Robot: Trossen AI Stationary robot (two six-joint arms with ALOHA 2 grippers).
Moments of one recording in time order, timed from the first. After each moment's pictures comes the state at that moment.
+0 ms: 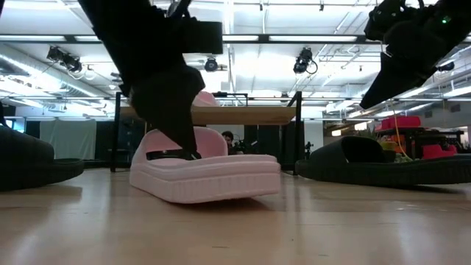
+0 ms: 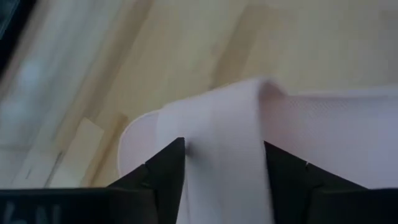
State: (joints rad) left arm -0.47 2.00 1.37 -0.80 -0.72 -0.81; right arm 0.44 1.16 0.66 -0.60 0.71 0.82
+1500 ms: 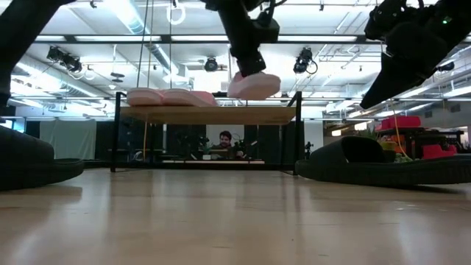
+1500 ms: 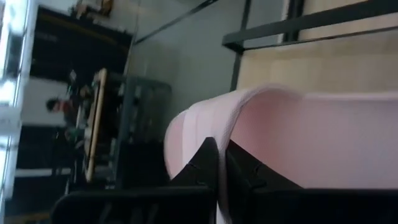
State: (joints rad) left arm 0.20 2.02 1.89 -0.59 -0.84 0.57; right arm 0.44 1.16 0.66 -0.60 0.71 0.79
